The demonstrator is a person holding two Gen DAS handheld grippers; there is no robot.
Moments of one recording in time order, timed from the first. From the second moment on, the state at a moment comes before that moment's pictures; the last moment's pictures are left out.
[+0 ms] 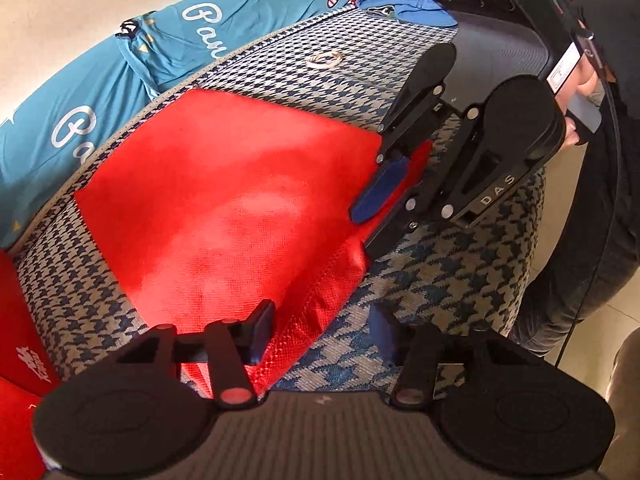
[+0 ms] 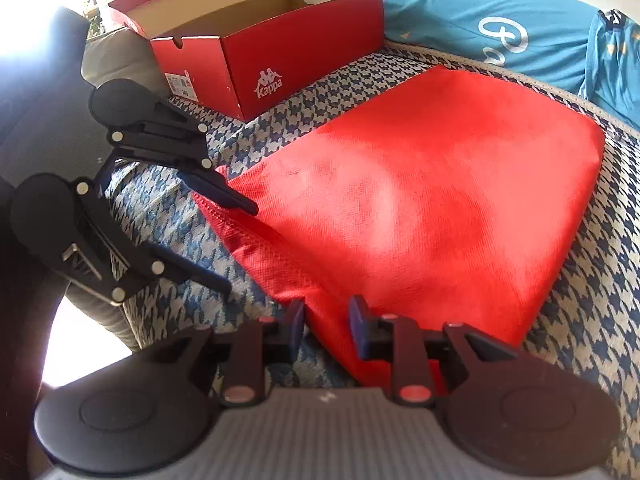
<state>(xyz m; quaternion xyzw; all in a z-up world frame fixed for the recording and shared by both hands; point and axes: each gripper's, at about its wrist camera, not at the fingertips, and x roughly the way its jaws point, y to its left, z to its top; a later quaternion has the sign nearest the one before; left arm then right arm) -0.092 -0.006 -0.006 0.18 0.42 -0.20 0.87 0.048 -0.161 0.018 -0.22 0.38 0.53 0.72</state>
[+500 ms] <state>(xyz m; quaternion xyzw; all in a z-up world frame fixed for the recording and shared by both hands) -0.062 0.023 -0.011 0.09 0.46 -0.26 0.84 -0.014 -0.149 0.015 -0.40 0.22 0.53 0.72</state>
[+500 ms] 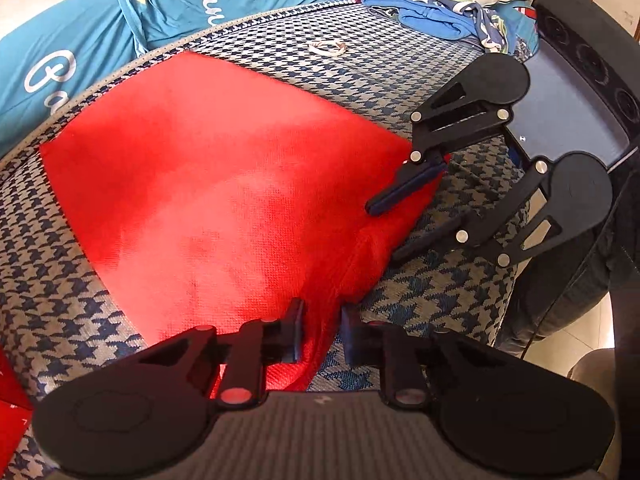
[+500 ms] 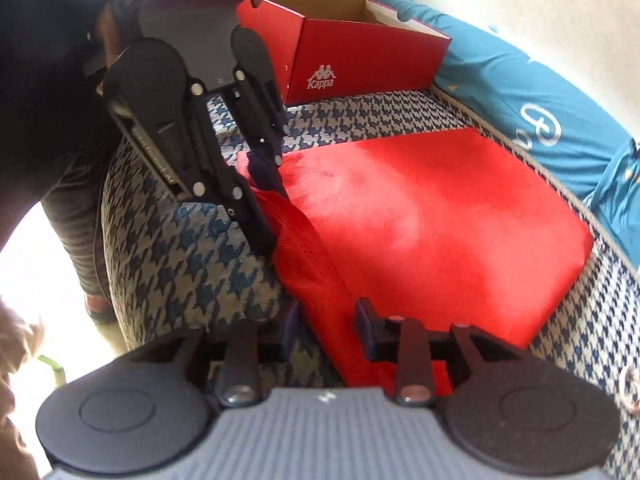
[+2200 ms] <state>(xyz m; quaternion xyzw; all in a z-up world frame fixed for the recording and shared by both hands) -0.037 0.059 -0.009 -0.04 0.51 -0.29 0.81 -0.020 -0.124 0.006 -0.41 0.21 0.55 0.69</state>
